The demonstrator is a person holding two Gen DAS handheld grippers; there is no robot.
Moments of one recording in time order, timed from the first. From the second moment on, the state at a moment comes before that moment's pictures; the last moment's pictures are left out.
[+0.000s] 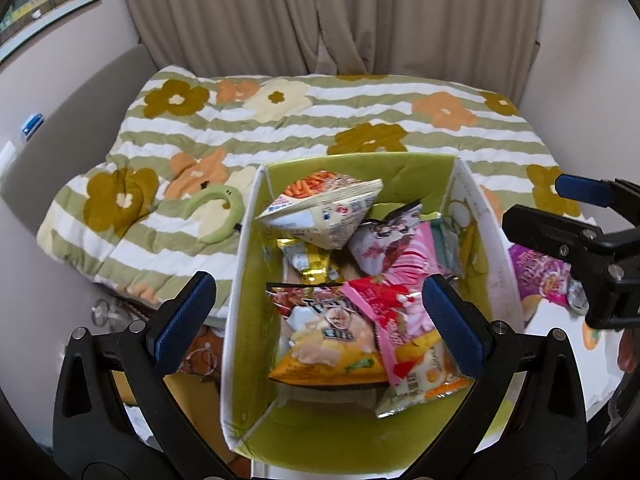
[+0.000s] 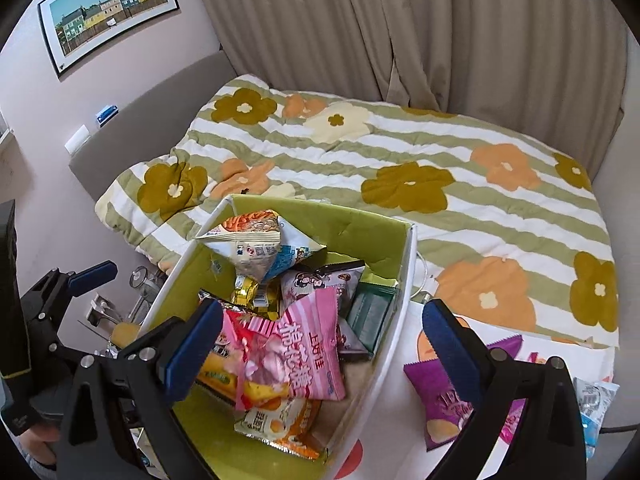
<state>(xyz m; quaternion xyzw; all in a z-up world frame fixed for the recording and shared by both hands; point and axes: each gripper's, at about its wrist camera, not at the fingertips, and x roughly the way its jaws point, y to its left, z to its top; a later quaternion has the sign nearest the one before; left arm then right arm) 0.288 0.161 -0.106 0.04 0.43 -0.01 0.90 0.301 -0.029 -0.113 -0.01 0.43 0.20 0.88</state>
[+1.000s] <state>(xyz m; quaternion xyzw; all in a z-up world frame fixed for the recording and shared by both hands) 0.288 -0.075 -0.128 0.05 0.45 -0.14 0.88 0.223 -0.276 -0.143 0.07 0.46 0.04 0.88</state>
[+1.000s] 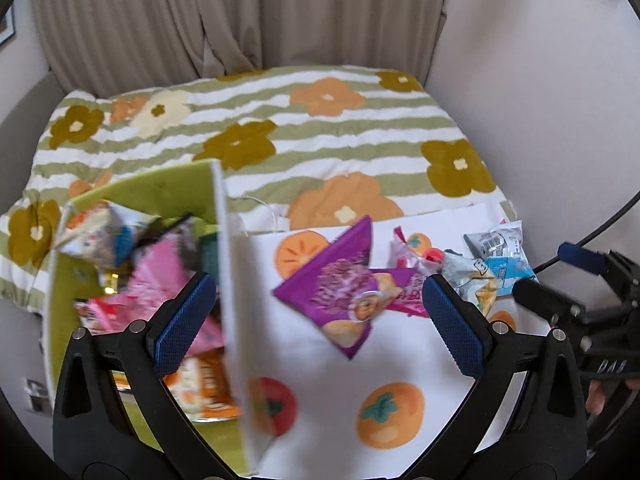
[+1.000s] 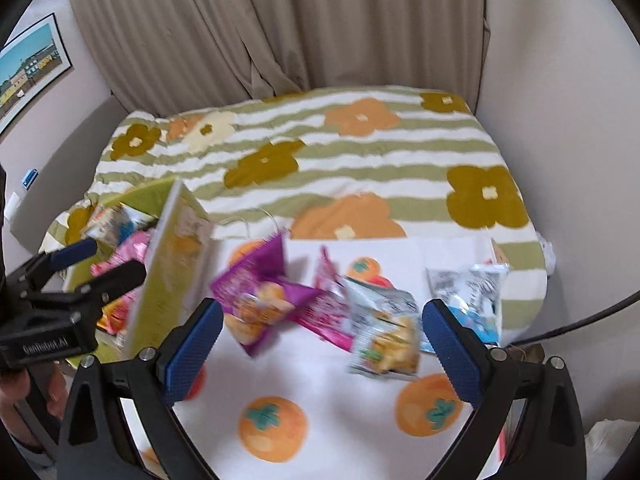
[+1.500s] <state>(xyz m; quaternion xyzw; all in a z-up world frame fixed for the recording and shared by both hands) 0.313 -0.149 -0.229 0.24 0.51 -0.13 0.82 0.250 -0.327 -0.236 0.10 0.53 0.10 0.83</state>
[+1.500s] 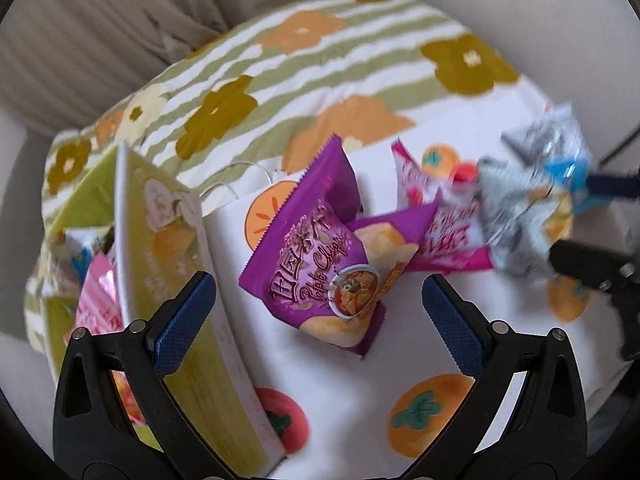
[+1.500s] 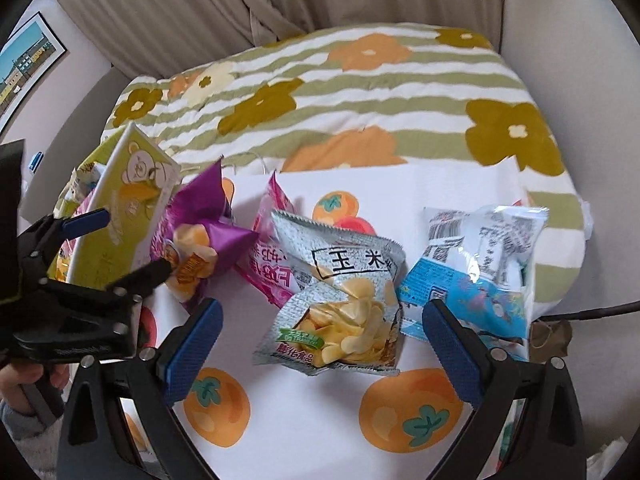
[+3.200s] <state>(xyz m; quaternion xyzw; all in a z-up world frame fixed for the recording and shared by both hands) 0.286 -0.159 -0.242 0.22 0.55 -0.16 0.79 0.251 -0.336 -0.267 0.13 0.55 0.11 0.82</state>
